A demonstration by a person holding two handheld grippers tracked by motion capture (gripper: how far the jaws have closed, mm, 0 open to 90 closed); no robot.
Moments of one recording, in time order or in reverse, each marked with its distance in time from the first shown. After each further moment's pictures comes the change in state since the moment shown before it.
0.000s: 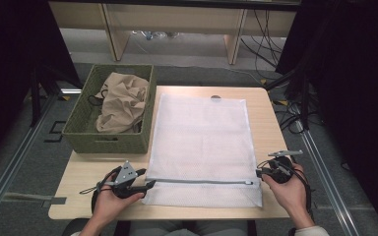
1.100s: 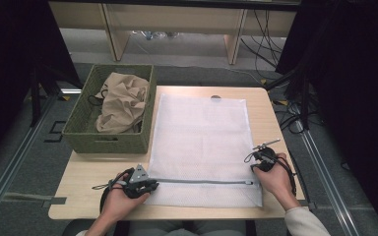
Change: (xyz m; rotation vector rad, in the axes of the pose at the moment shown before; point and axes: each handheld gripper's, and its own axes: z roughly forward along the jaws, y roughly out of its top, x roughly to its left) left arm -0.017 0.008 0.017 0.202 -0.048 0.025; right arm 0.004 0.031 0.047 0.168 -0.044 -0.088
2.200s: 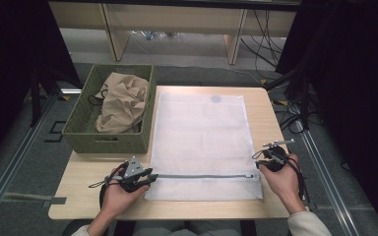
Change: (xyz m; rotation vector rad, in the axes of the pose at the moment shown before) left arm 0.018 0.003 -0.001 -0.133 0.077 -0.043; right arm -0.004 -0.010 -0.032 -0.122 -0.014 0.111
